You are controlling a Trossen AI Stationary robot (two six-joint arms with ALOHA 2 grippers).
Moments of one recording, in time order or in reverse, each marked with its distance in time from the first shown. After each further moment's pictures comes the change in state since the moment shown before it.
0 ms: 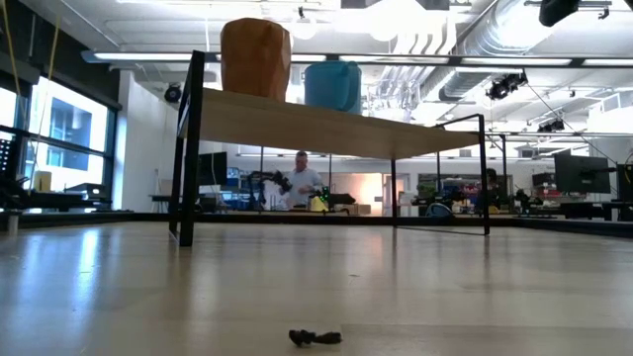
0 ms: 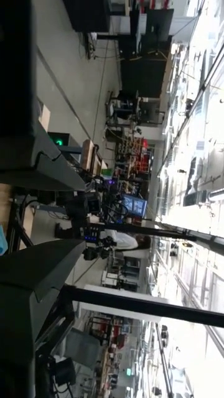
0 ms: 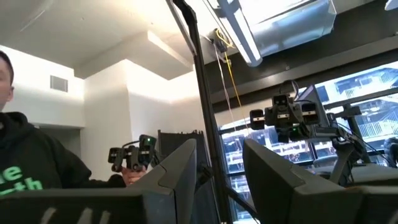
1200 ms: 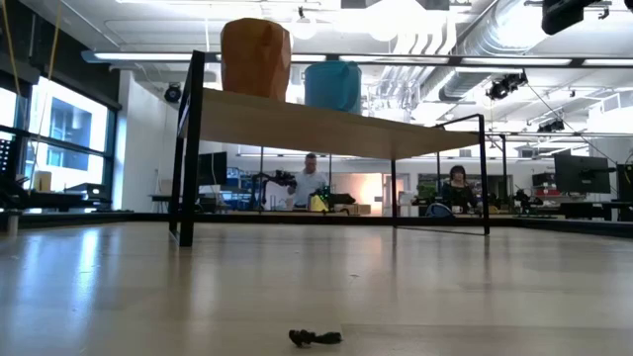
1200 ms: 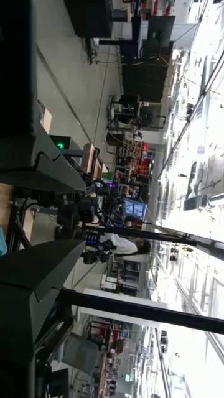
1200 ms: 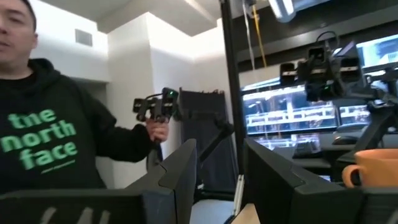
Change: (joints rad) left arm 0.000 0.000 0.000 0.003 -0.019 -0.002; right arm 0.000 0.002 0.000 -0.172 -0.138 -0.010
